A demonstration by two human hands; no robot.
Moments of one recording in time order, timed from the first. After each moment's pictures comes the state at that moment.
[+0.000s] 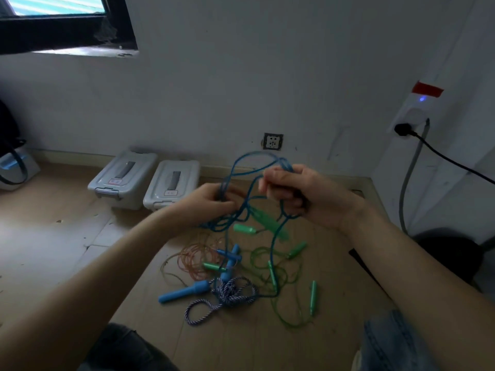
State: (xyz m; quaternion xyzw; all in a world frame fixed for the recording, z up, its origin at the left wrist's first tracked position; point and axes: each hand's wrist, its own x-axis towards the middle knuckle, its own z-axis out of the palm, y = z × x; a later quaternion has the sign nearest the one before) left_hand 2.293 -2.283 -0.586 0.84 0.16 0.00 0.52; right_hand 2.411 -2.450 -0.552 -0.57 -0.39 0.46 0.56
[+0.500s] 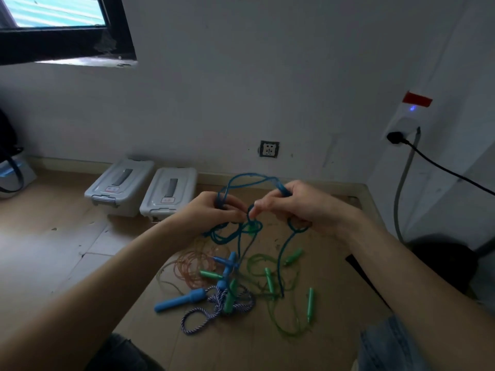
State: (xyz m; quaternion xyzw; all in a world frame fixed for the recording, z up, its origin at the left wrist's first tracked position) left_hand 2.294 -2.294 -0.586 0.78 0.17 0.02 0.60; right_hand 2.410 -2.457 -0.553 -0.71 -0.41 0.37 0.43
